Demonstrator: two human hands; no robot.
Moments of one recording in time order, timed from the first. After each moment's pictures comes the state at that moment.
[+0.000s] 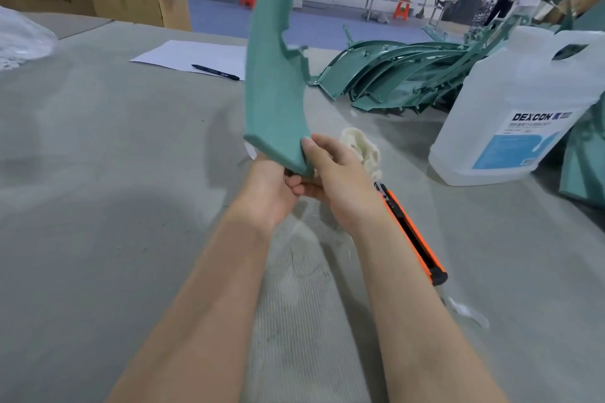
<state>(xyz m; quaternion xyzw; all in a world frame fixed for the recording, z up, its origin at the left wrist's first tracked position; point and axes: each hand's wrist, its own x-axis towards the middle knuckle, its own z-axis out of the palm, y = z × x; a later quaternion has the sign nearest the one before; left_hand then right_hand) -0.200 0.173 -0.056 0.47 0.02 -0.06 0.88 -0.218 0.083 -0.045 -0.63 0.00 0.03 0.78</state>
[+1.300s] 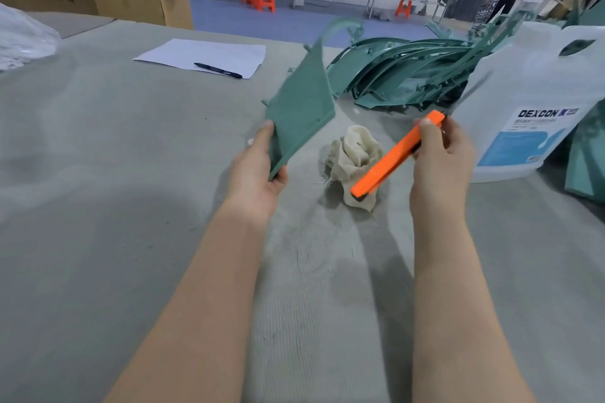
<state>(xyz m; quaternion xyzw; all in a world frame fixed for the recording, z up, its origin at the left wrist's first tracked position) -0.193 0.190 -0.054 0.40 0.21 -0.01 0.89 -0.213 0.012 -0.035 -0.66 0.12 -0.34 0.65</state>
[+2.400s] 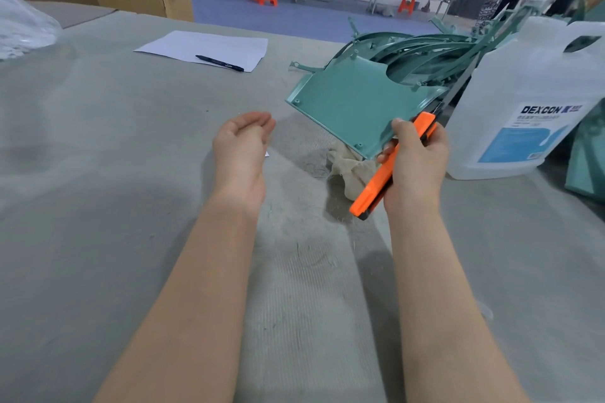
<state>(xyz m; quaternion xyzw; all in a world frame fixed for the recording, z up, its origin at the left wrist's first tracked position) -0.200 0.199 -0.045 0.50 0.14 0.11 0.85 -0.209 0.036 -0.043 -0.56 0.12 -0.28 0.77</state>
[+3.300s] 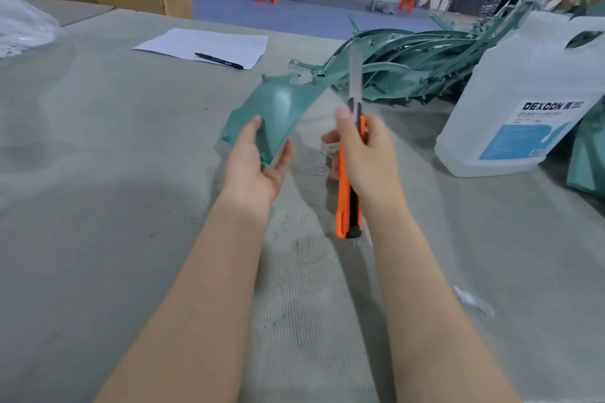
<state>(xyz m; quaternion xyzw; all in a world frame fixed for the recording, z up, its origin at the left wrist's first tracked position) -0.192 0.192 -0.057 0.24 0.22 -0.01 0.95 -0.218 0.070 -0.045 -0.73 0.02 -0.17 0.66</state>
